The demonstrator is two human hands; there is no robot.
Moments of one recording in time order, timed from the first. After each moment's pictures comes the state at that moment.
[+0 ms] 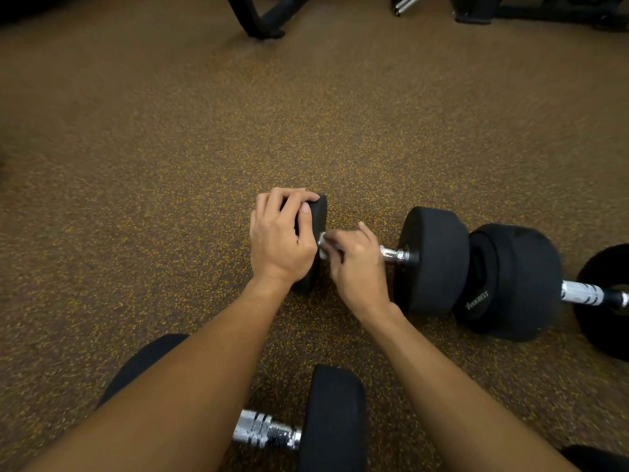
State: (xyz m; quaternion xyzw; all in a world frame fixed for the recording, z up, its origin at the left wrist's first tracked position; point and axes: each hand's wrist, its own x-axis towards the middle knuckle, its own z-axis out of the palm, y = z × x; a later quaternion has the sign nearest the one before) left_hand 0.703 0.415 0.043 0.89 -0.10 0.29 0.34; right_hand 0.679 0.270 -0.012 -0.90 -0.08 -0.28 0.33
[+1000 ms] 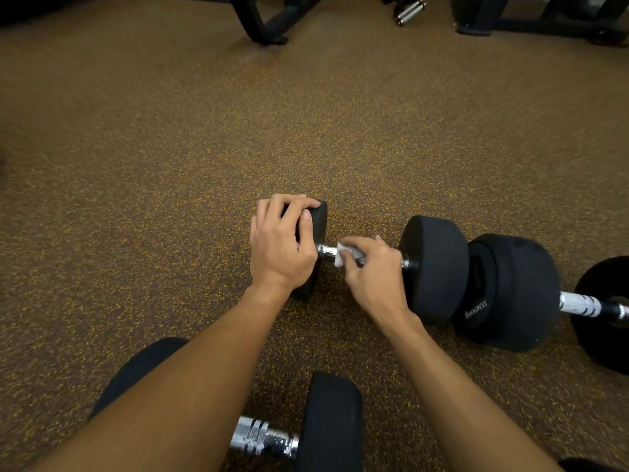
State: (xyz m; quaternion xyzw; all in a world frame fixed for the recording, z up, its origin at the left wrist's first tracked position) left_hand 0.700 0.416 0.043 0.89 -0.11 0.28 0.34; right_hand 0.672 0.248 0.005 -0.90 -0.01 -0.19 0.40
